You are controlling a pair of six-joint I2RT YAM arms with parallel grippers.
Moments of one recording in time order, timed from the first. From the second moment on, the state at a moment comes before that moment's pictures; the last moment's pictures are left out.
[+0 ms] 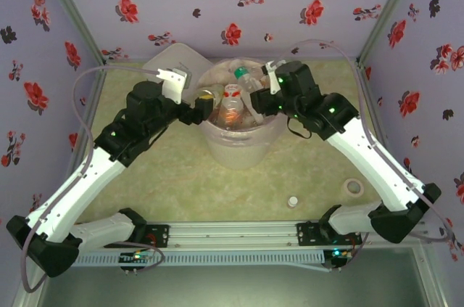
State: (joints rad) left arm -0.66 1.07 1.19 -0.41 -0.03 -0.12; right arm 0.71 1.30 1.57 -0.87 0.12 0.24
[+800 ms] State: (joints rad) left arm -0.08 0.85 0.70 -0.27 -0.31 -0.13; right arm 0.14 0.90 0.72 -0.34 0.30 0.19
